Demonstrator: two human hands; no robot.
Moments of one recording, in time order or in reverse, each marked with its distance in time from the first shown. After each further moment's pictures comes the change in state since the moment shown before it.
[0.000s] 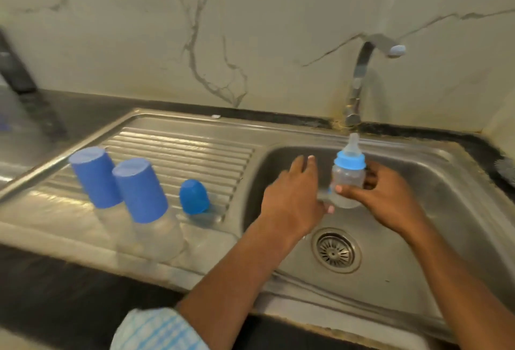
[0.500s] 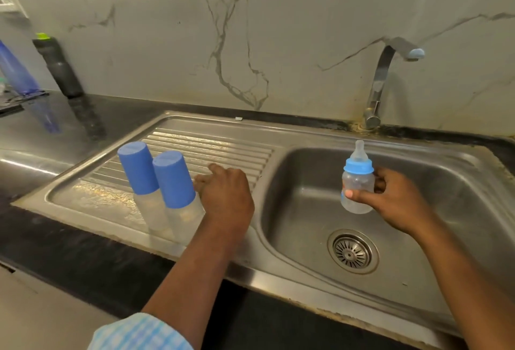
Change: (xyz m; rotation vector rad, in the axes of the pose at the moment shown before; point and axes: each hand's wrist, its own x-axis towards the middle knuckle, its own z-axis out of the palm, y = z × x) left_hand -0.038 -0.079 -0.040 0.579 -0.011 -0.582; right_hand -0.006 -0.001 0.005 -0.061 -0.093 -0.007
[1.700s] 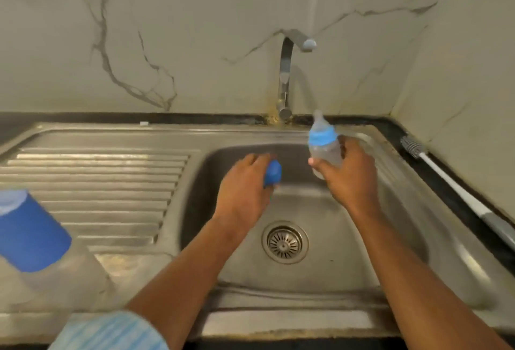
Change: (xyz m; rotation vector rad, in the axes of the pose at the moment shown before) left_hand 0.021 0.131 0.041 -0.496 0.020 0.786; right_hand -0.002 0.007 -0.033 -0.138 0.565 0.112
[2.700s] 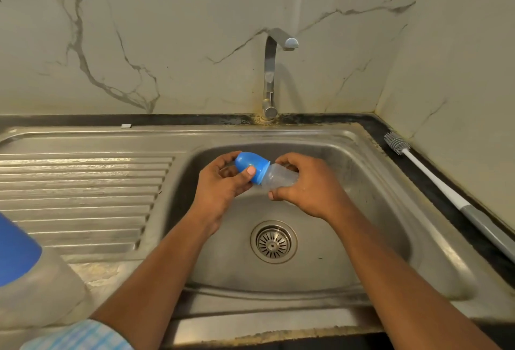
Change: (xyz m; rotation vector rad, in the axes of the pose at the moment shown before) left_hand 0.012 -0.007 -0.009 -1.405 0.219 -0.225; right_hand -0.015 -0.013 0.005 -0.180 -0.388 -0.197
